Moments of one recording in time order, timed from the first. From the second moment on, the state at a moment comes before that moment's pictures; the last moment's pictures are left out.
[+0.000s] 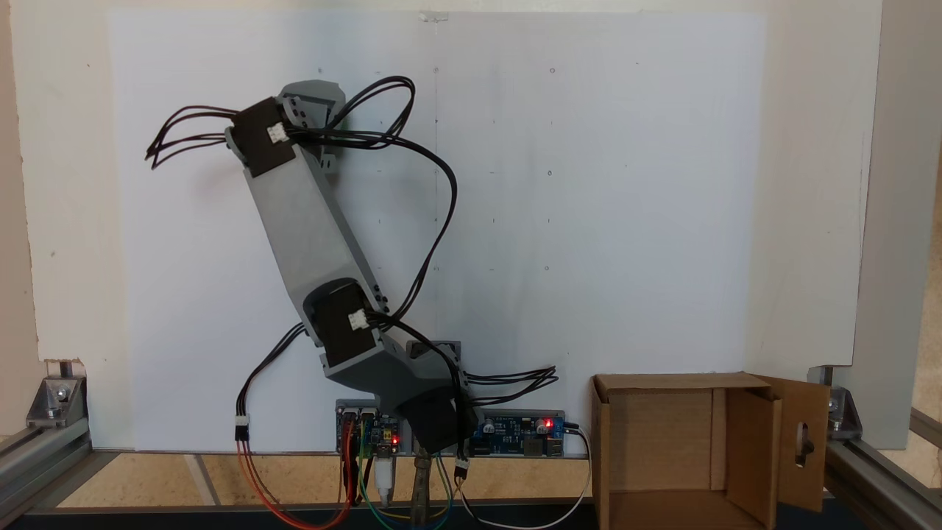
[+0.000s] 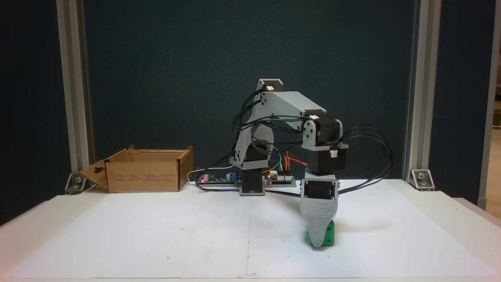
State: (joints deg) arm -26.0 56.3 72.4 43.5 34.2
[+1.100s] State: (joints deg) arm -26.2 73.7 62.8 70.0 34.2
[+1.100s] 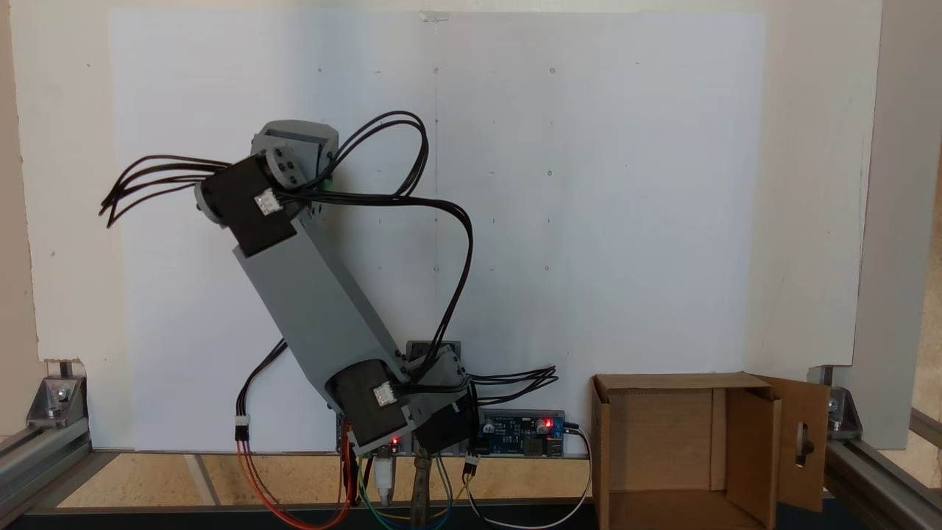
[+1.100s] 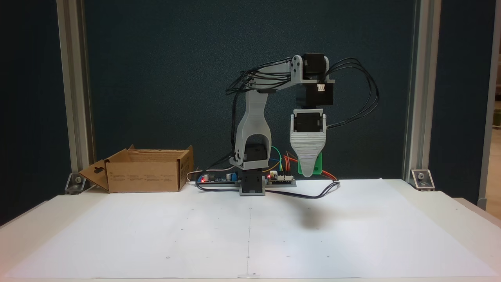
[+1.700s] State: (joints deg) arm 8.4 91.1 62.6 65.2 26.0
